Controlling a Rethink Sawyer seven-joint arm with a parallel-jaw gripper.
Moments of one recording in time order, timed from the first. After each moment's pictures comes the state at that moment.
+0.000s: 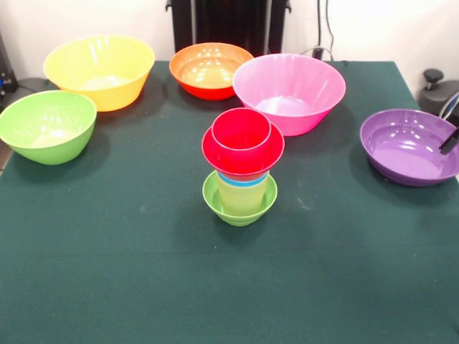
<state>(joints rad) 0.38 -0.01 -0.42 0.69 0.33 1.19 2.78</state>
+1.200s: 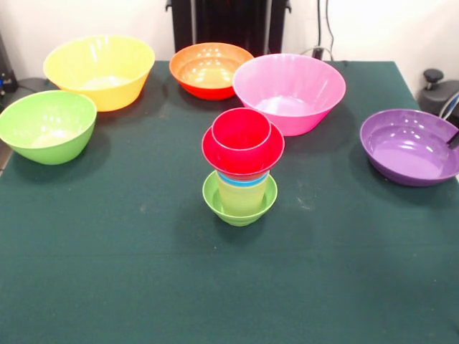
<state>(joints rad) 0.42 -0.01 -0.42 0.71 0.33 1.18 2.78</state>
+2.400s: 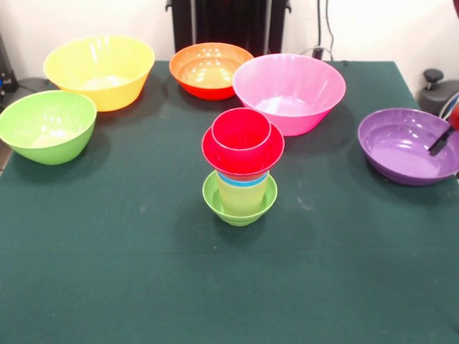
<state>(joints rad) 0.43 -0.02 -0.42 0.82 0.33 1.07 2.78</state>
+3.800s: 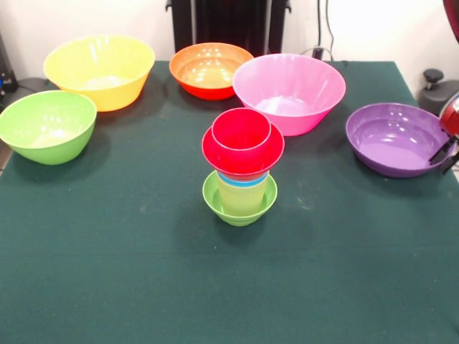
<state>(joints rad) 0.43 -0.02 -0.43 0.84 0.33 1.04 2.78</state>
